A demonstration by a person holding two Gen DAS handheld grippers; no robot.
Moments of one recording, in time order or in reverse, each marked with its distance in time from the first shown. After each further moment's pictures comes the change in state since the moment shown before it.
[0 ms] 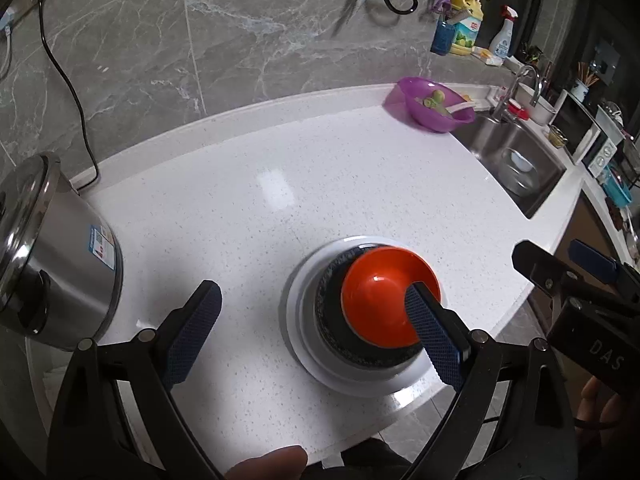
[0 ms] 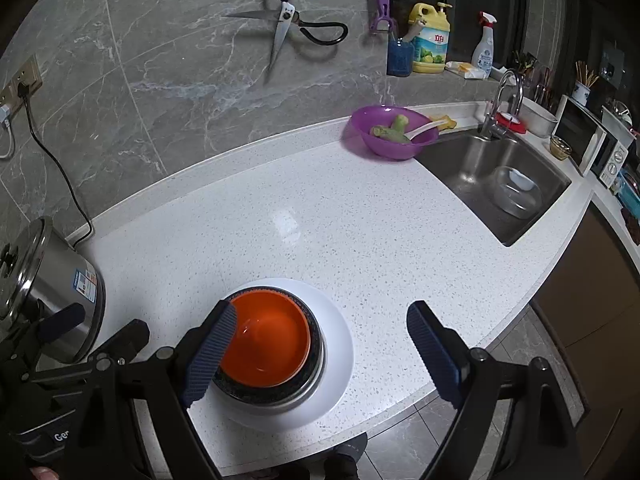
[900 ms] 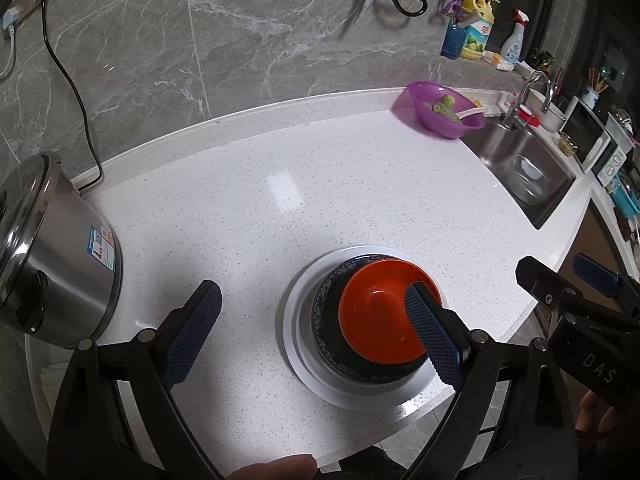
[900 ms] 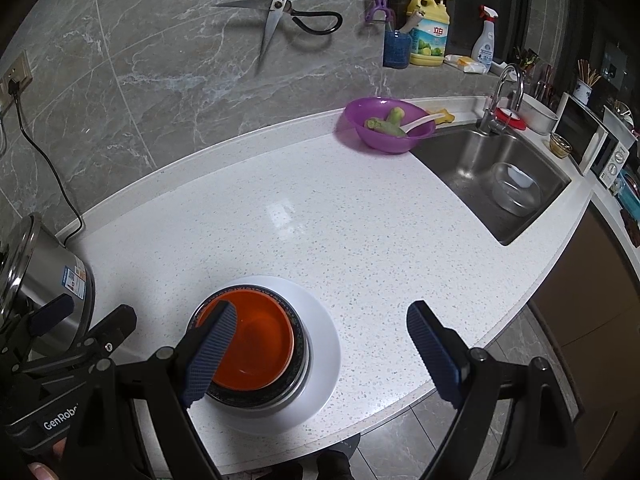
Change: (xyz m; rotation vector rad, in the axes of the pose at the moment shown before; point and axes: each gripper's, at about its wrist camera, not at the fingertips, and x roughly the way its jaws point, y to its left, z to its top) left arm 0.010 -0.017 0.004 -0.032 -0.003 0.035; right arm 0.013 -0.010 0.007 -0.003 0.031 -0.019
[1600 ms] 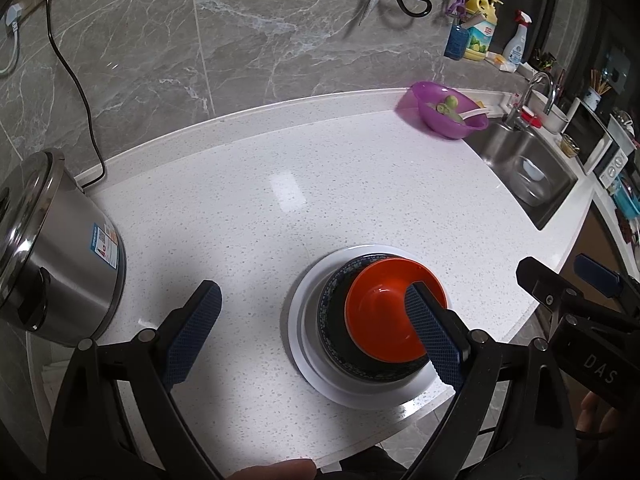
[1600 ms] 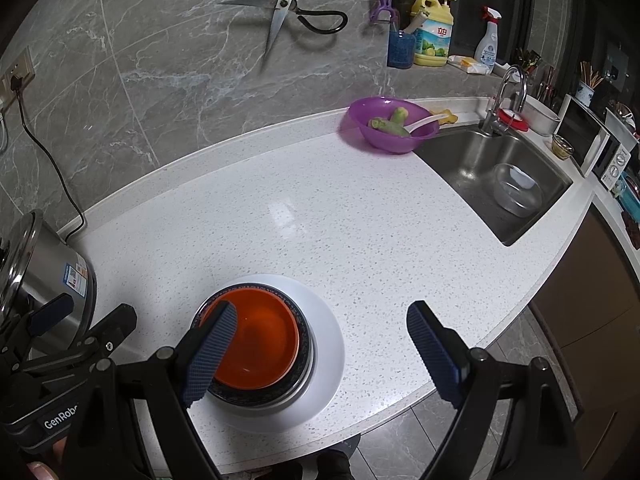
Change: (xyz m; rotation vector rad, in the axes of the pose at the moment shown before) left arm -0.004 0.003 -0.003 -0.011 -0.004 0.008; right arm -0.001 0.003 -0.002 -0.002 0.000 0.001
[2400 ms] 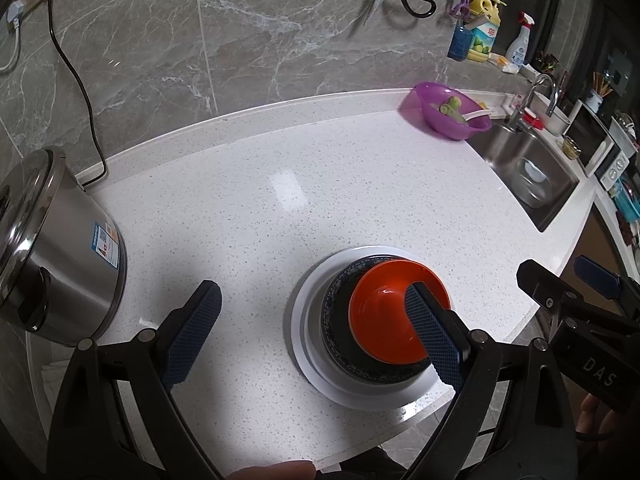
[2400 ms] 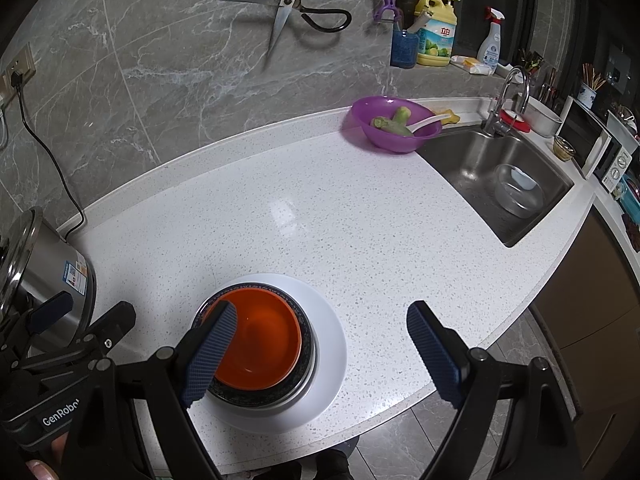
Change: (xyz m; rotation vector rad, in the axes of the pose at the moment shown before) left arm -0.001 0.003 -0.002 -0.011 0.004 0.006; right arm 0.003 0.004 0.003 -0.012 0.006 0.004
